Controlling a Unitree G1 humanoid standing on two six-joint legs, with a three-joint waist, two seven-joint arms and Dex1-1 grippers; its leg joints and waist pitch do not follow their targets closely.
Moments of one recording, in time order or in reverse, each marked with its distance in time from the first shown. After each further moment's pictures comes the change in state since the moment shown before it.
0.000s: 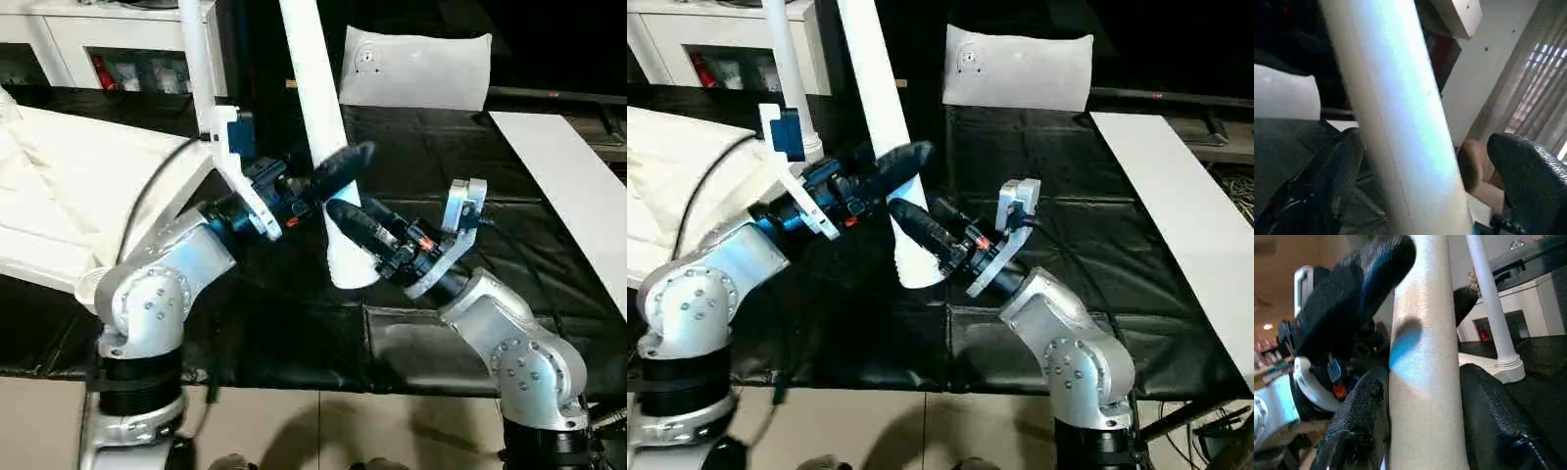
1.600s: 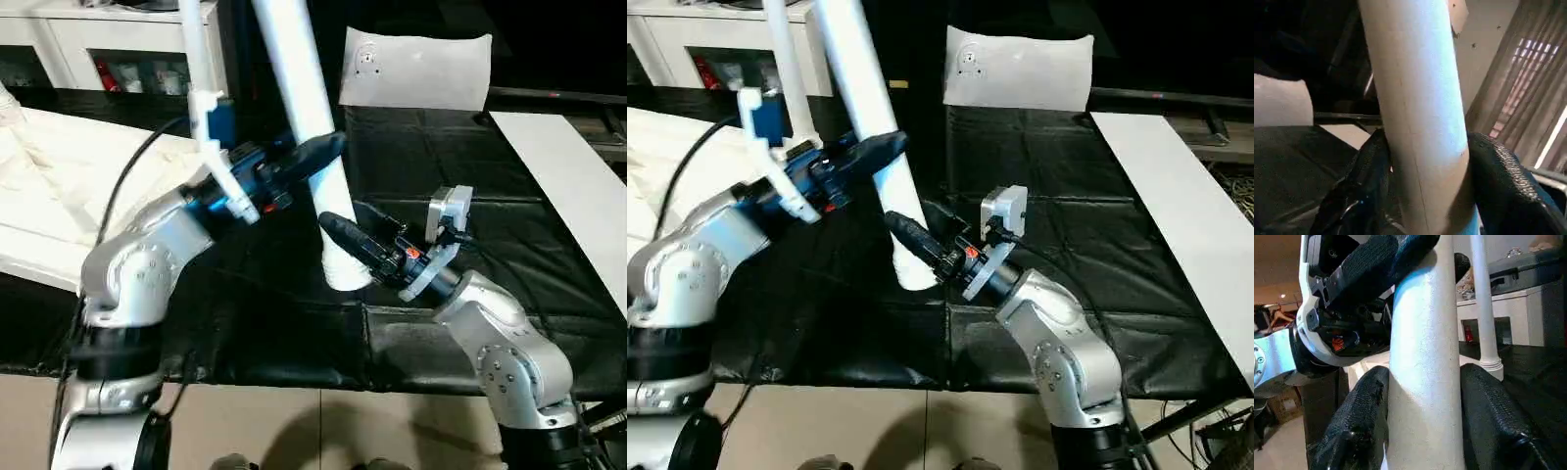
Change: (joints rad) left arm -0.096 0.102 0.021 0.208 -0.031 -0.060 -0.144; right arm 0.005 -0.031 0.088 0.080 -0.131 -0.185 0.030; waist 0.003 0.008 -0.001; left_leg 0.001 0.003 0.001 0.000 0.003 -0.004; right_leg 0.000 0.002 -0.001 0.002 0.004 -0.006
